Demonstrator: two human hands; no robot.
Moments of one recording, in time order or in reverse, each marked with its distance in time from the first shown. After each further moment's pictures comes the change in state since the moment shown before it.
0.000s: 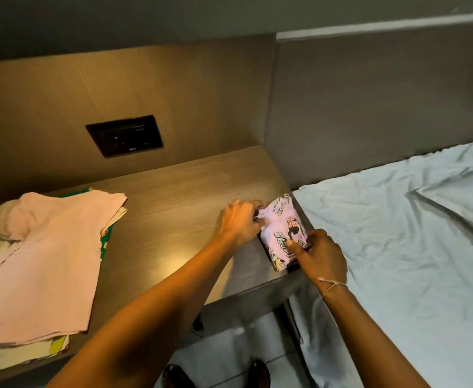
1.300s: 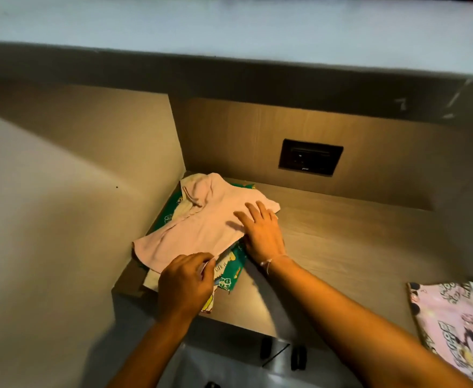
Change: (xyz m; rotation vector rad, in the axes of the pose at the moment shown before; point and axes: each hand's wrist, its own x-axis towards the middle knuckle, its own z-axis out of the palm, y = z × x) left_hand -0.299 -0.213 -0.126 0.012 0.735 -0.555; right_hand -0.072 -0.325 0.237 -0.249 -0.285 -1.216
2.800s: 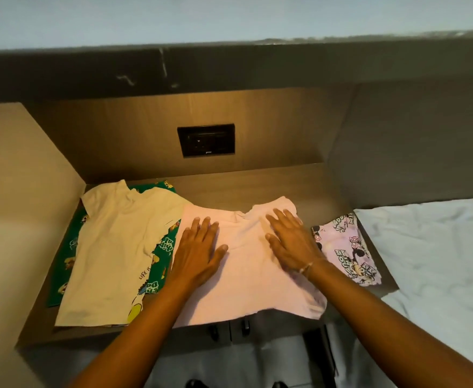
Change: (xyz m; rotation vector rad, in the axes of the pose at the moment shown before) left_hand 0.035 0.075 0.158 0.189 -0.526 0.404; right_hand -0.186 0.148 -0.074 0.034 -0.105 0.464
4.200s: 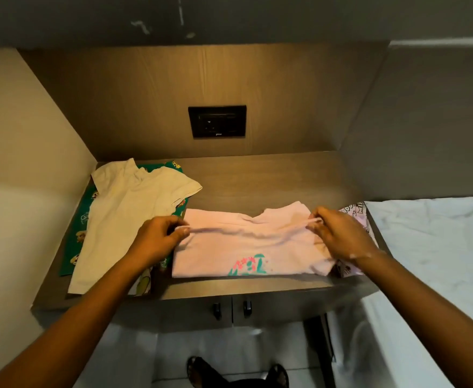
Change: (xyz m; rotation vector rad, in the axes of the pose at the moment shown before) left_hand -0.045 -0.032 -0.095 -0.430 -0.029 -0.251; right_hand -0.042 0.037 -0.061 0.163 -0.001 0.028
